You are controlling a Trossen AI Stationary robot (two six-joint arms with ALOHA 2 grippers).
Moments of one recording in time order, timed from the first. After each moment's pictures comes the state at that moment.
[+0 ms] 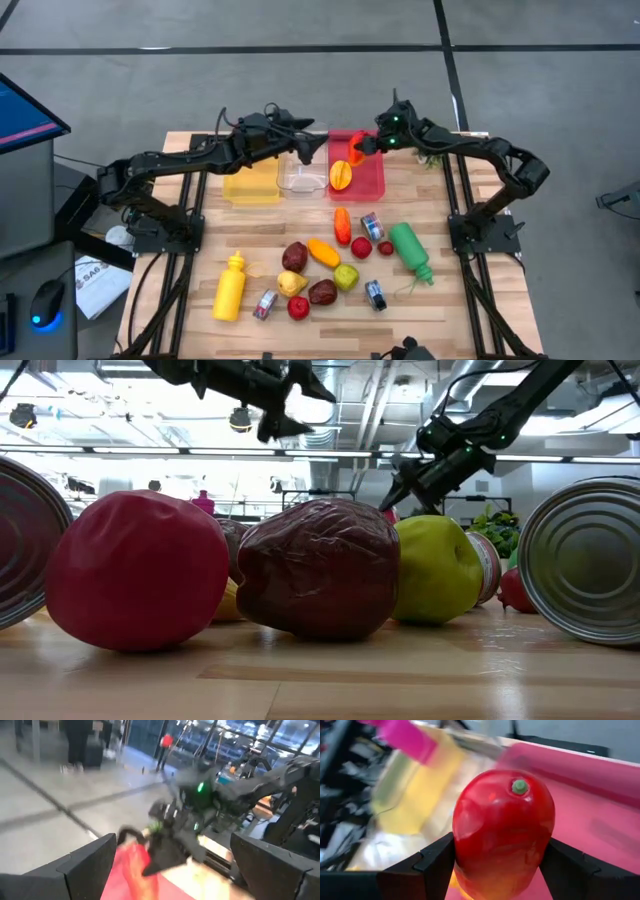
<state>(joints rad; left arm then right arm) 0.39 1.44 1.05 0.30 -0.12 -0.33 -0.77 1.56 0.92 -0.02 -0.40 0.50</state>
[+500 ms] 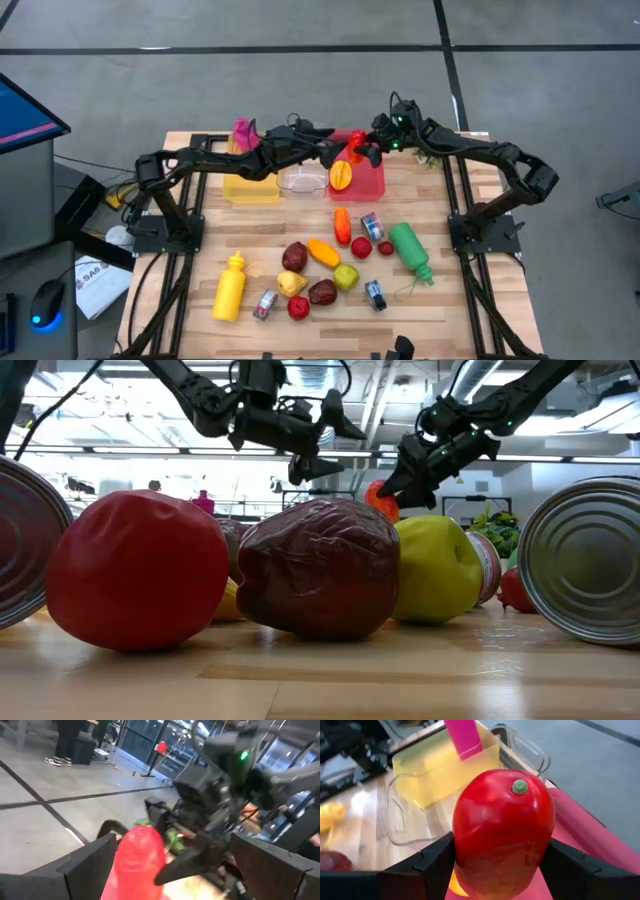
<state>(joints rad) 0.38 1.74 1.05 0.68 -0.10 -0.44 -0.73 1.48 0.92 -0.03 -0.43 0.02</state>
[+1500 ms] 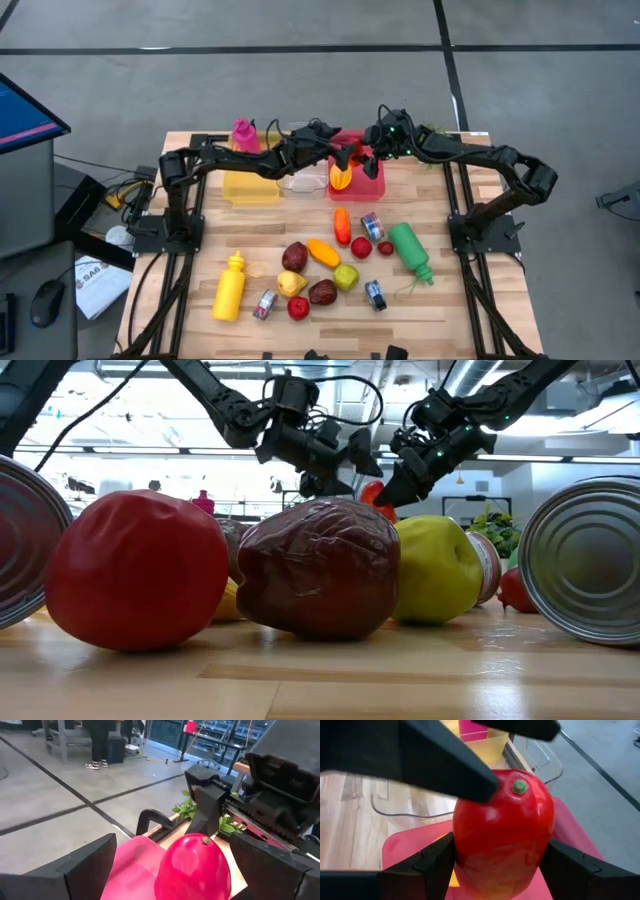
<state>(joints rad) 0.36 1.92 1.23 0.54 -0.26 -0.24 -0.62 1.48 0.92 -0.05 -0.25 -0.22</state>
